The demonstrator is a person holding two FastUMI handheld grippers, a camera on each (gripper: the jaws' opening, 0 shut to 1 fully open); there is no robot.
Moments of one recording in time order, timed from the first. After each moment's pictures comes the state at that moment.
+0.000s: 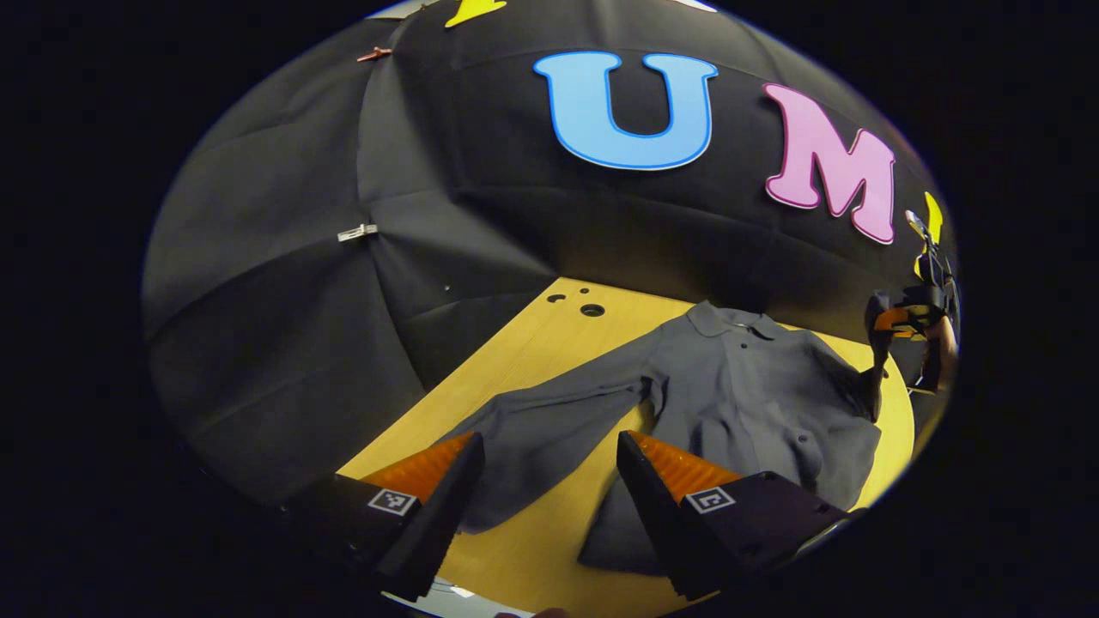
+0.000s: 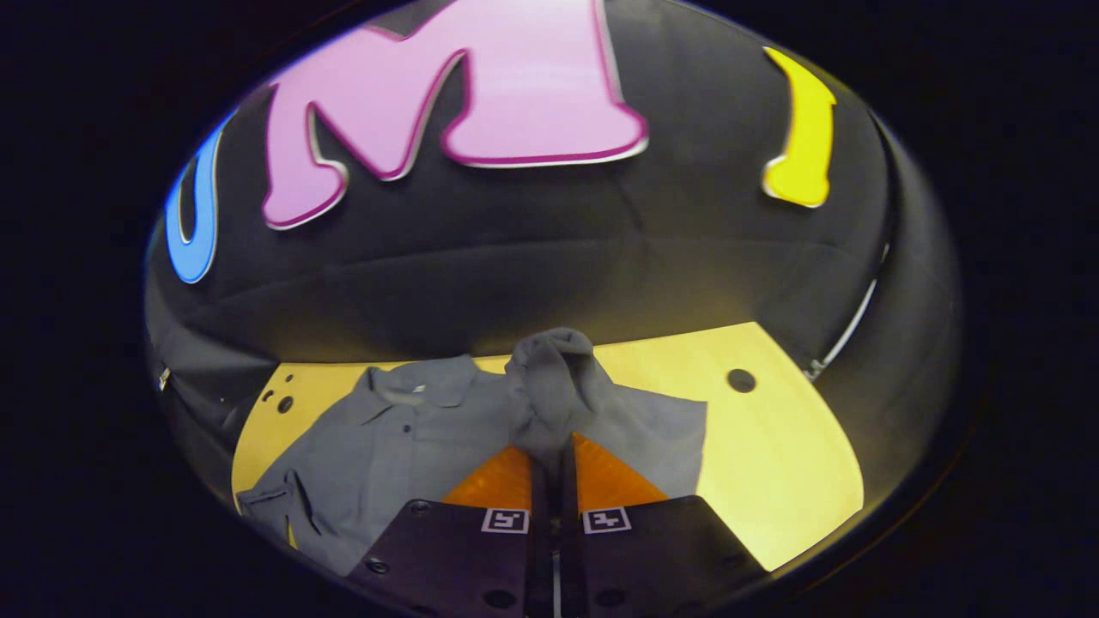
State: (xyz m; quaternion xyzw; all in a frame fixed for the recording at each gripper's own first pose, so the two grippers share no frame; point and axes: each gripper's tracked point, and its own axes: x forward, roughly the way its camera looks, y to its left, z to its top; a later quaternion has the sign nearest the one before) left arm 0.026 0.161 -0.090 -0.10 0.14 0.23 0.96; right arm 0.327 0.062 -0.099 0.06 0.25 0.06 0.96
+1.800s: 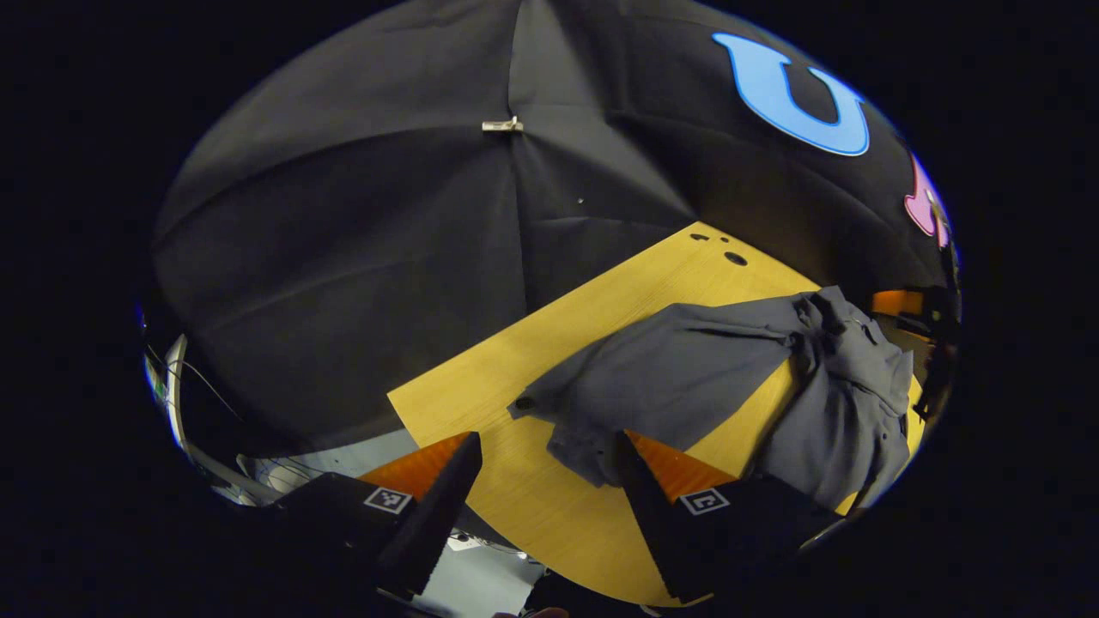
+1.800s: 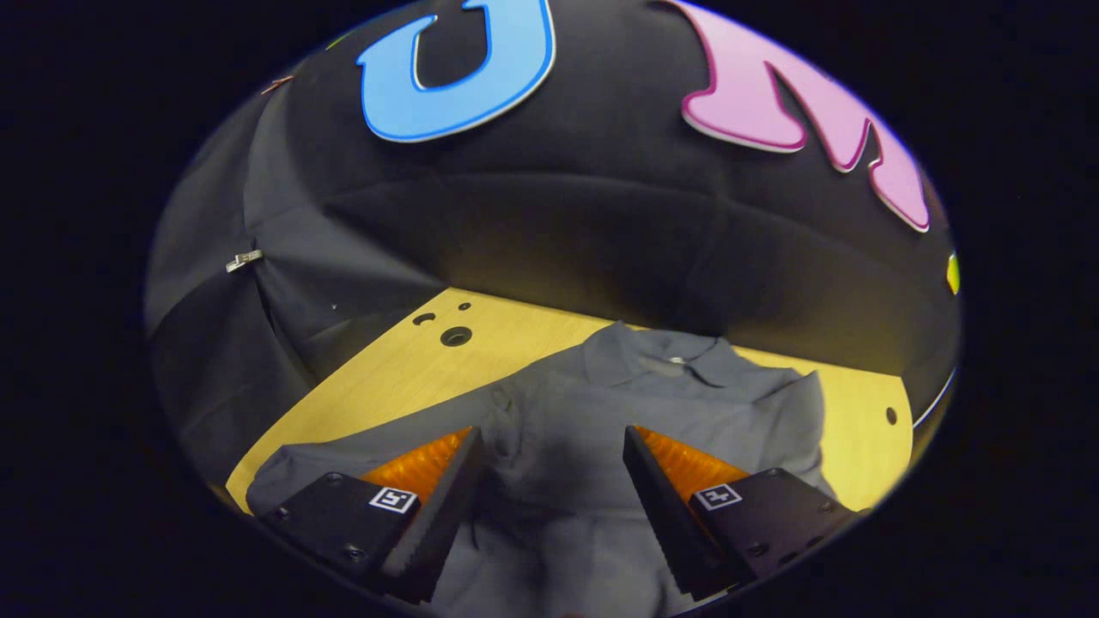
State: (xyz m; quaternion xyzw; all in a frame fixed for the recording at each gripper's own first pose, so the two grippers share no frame) left arm -0.046 0.264 -0.227 -0.24 0.22 0.35 0.88; right arm 0.218 0.310 -0.112 -0.06 0.21 0.27 0.94
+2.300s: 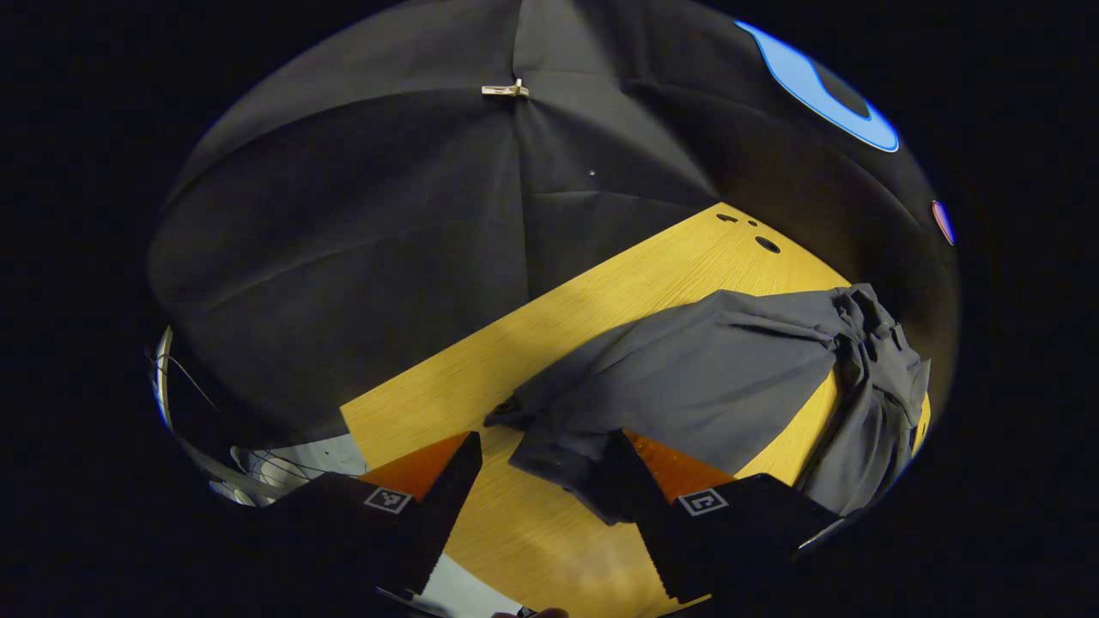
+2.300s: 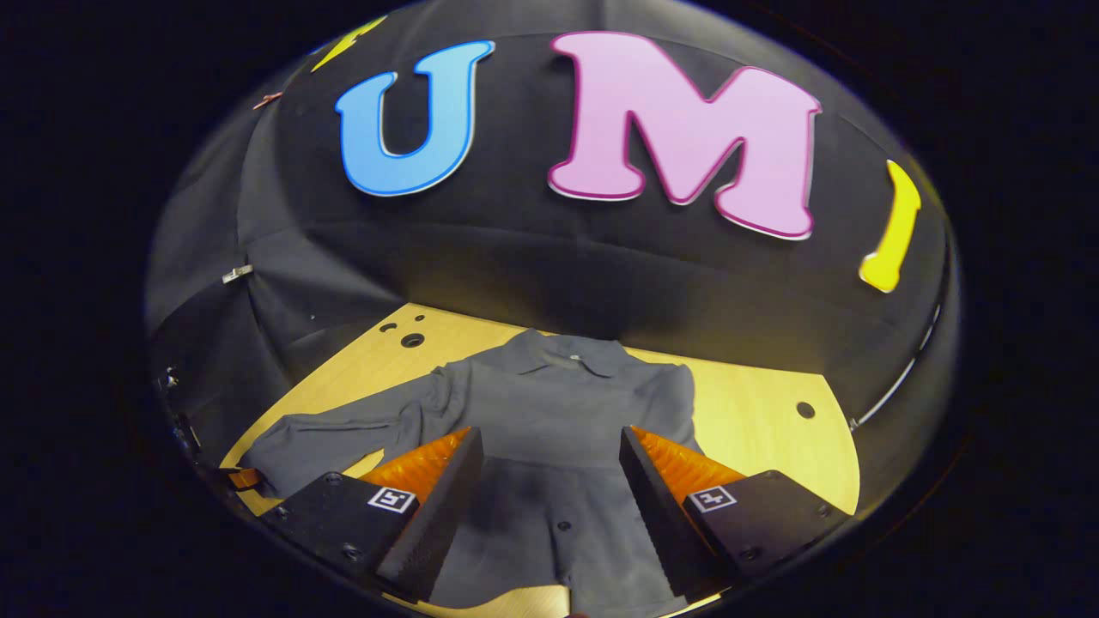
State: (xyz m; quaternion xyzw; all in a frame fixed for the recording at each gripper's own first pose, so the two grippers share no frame) left arm 0.005 0.304 -0.261 -0.25 0.24 0.34 0.87; right arm 0.161 0.171 -0.058 -0.04 0.19 0.19 0.96
